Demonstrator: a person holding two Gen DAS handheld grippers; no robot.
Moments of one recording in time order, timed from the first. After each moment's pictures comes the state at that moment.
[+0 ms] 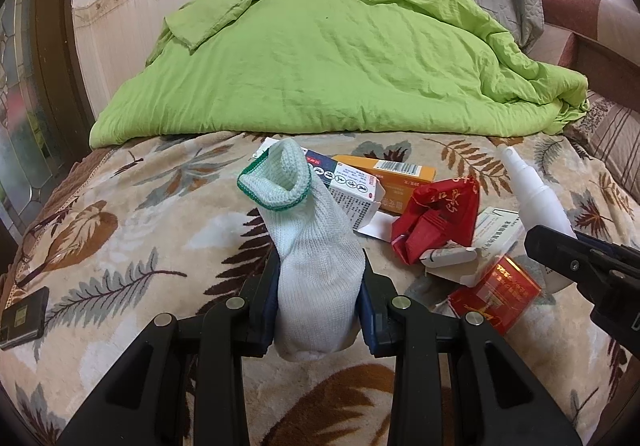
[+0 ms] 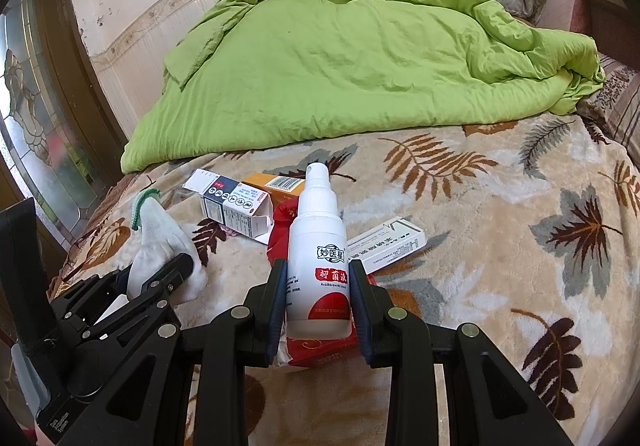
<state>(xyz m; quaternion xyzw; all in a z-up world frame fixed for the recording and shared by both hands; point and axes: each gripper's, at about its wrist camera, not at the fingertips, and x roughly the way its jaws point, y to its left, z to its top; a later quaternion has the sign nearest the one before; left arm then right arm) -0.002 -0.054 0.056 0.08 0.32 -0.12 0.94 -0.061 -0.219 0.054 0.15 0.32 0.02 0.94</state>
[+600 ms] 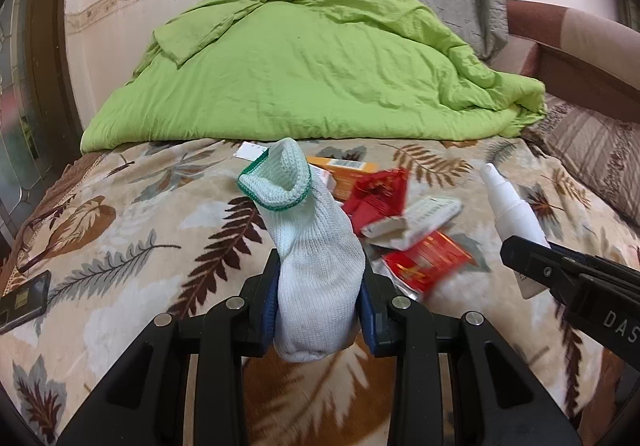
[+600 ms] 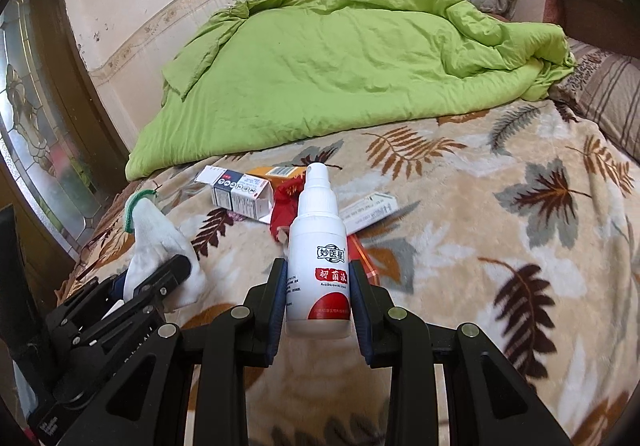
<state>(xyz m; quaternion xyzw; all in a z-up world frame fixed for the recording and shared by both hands) -0.076 -0.055 0.075 0.07 0.30 -0.17 0.94 -0.126 -0.223 0.063 0.18 0.31 0.01 0.93</state>
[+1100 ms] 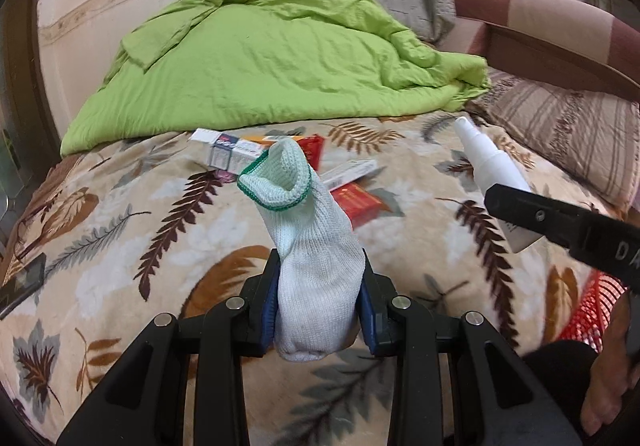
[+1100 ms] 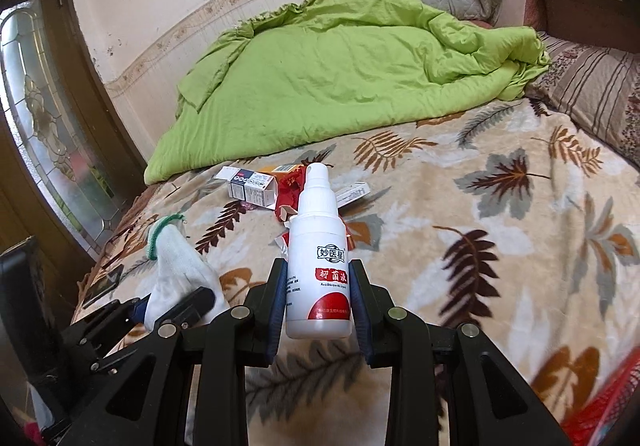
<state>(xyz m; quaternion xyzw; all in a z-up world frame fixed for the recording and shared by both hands) -0.164 -0.079 0.083 0.10 0.31 -0.23 0.92 -0.212 -0.243 0.083 0.19 0.29 0.02 0.94</state>
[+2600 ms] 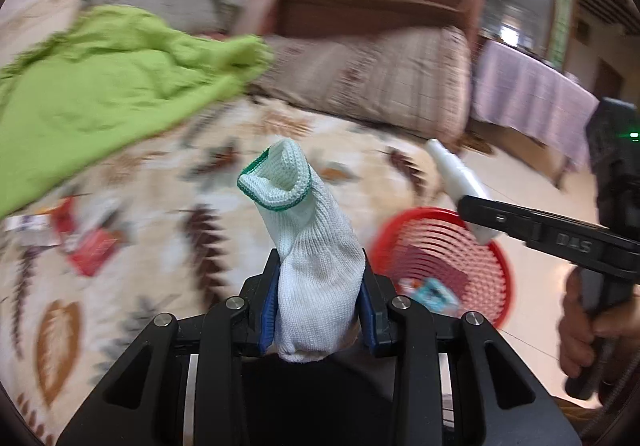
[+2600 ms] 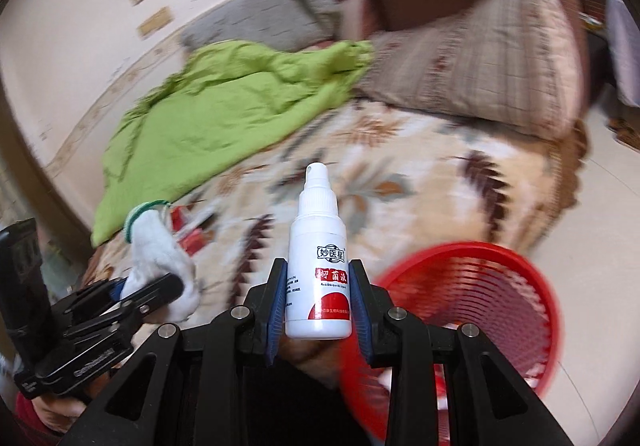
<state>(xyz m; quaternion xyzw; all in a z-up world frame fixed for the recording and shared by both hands) -0.310 -0.247 0.114 0.17 0.33 -0.51 0.78 -0.439 -0.403 0.092 0.28 0.27 -0.16 0.91</state>
